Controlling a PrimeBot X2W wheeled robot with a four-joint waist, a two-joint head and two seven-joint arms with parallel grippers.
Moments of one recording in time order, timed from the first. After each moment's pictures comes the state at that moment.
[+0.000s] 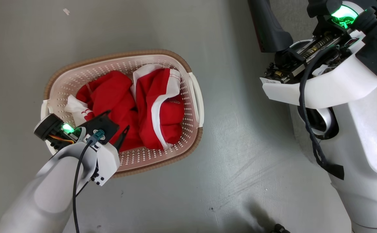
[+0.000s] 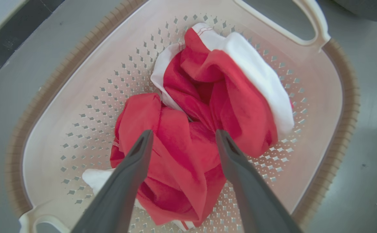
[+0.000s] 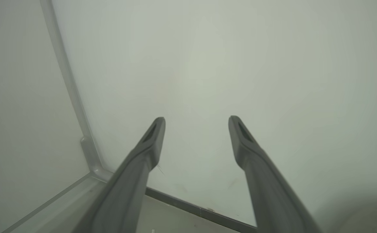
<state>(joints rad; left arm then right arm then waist) -0.70 0.25 -0.63 0.65 -0.13 -0.13 -0.04 -0.79 -0.06 0.30 -0.12 0.19 0.12 -0.26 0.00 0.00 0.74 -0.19</state>
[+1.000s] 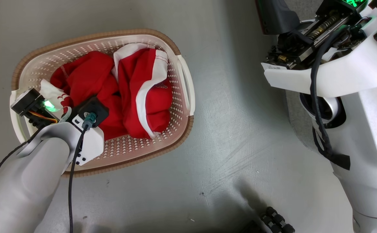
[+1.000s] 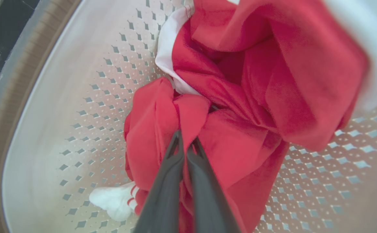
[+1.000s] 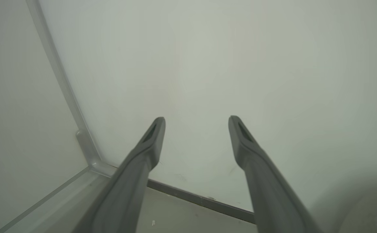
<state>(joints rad) -0.81 0.31 -0.67 0.69 0.01 -0.06 -0.01 -0.87 -0.06 0.32 -0.13 0.26 0.12 -0.26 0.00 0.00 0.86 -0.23</state>
